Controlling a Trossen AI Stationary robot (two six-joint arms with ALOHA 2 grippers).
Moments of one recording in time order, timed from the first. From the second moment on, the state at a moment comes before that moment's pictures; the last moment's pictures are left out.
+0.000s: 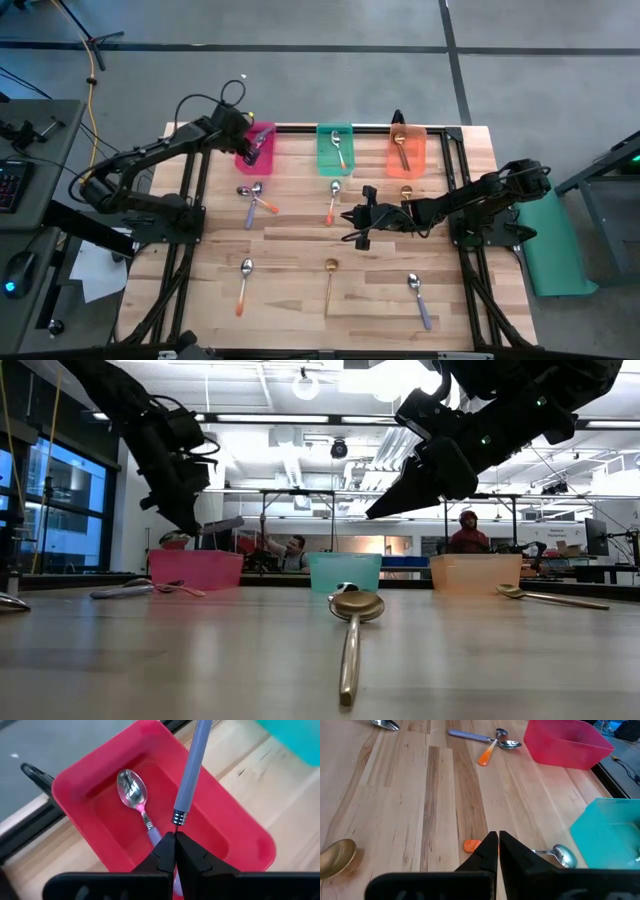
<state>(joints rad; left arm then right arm) 0.92 1.27 0.77 -0.46 0.04 0.04 0.15 1.53 0.65 0.33 0.37 -0.06</state>
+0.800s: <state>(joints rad) 0.99 1.42 0.77 -0.38 0.14 -0.05 0.15 1.53 0.65 0.33 0.37 -0.06</state>
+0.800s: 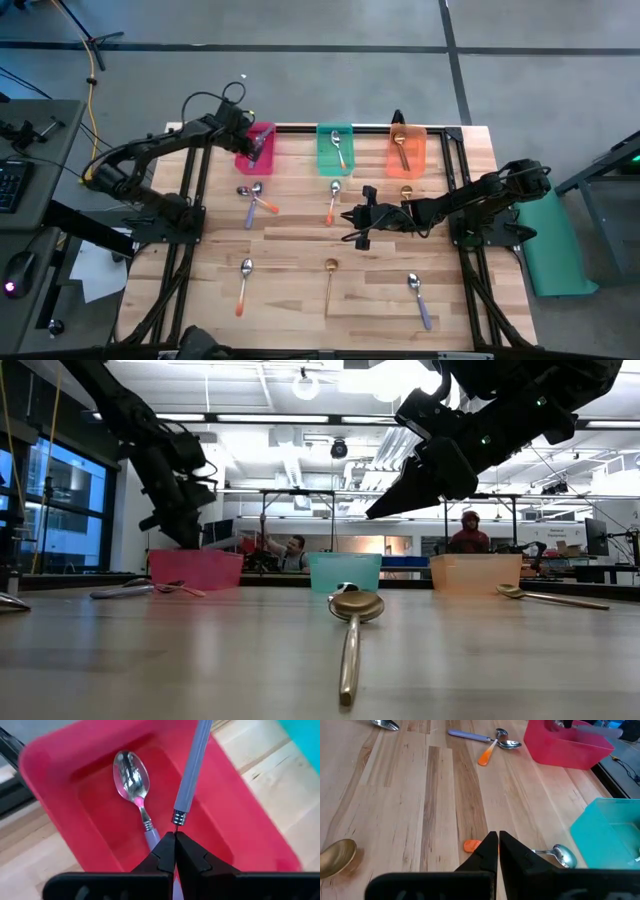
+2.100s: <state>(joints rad) 0.51 1.04 0.62 -0.30 0.06 0.13 0.15 1.53 0.65 0.33 0.37 -0.04</state>
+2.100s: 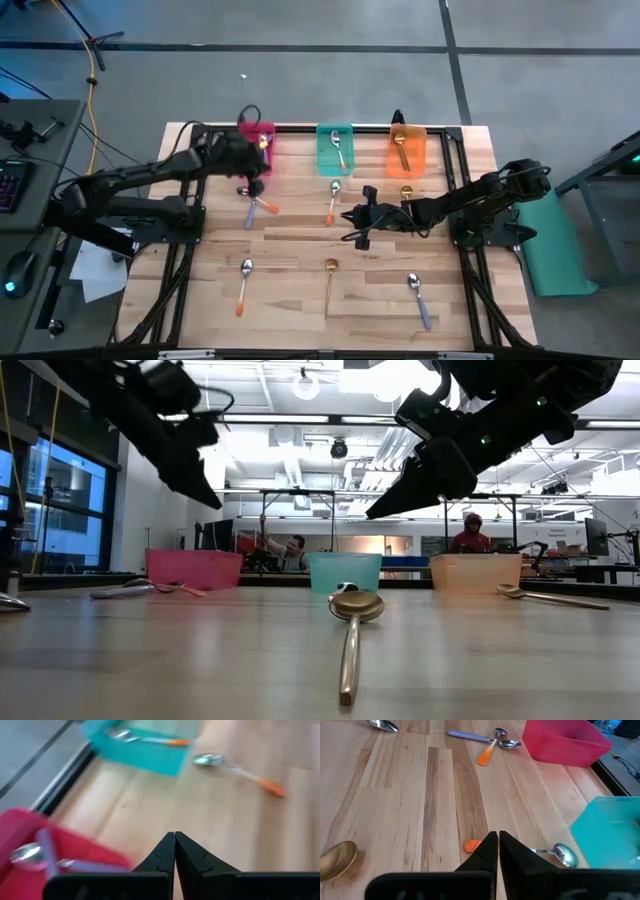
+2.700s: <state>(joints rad) 0.23 1.18 0.73 -0.76 -0.10 0.30 0.15 1.53 0.65 0.33 0.37 -0.04</state>
